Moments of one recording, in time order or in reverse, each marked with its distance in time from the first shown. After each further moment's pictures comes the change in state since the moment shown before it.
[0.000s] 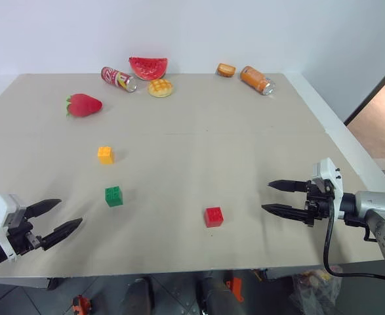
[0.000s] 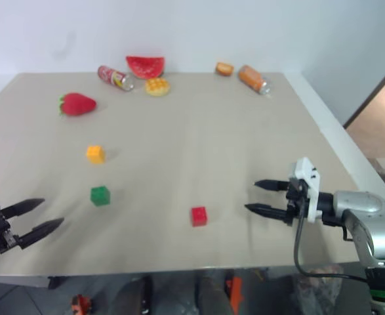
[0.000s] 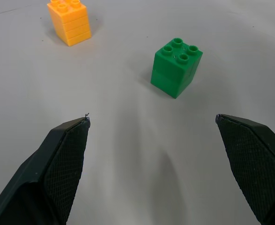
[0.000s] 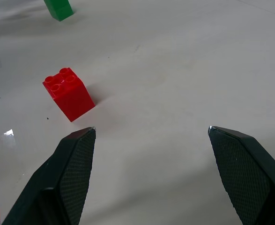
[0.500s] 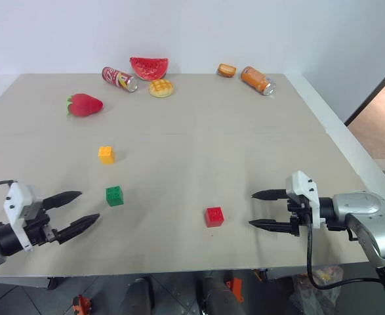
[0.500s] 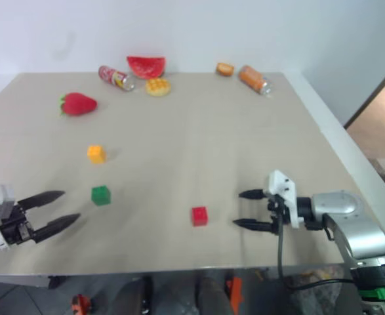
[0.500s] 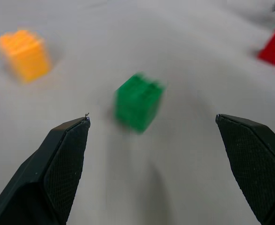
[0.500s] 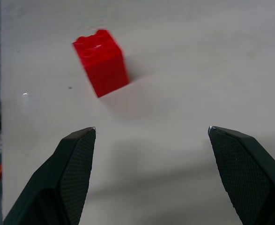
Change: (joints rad) left arm -0.122 0.020 -0.116 -0.085 -0.046 0.041 -0.045; right arm -0.049 0.000 0.205 -0.033 -0.144 -0.153 0.059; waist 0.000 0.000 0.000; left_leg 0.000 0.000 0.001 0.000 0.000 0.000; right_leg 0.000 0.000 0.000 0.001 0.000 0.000
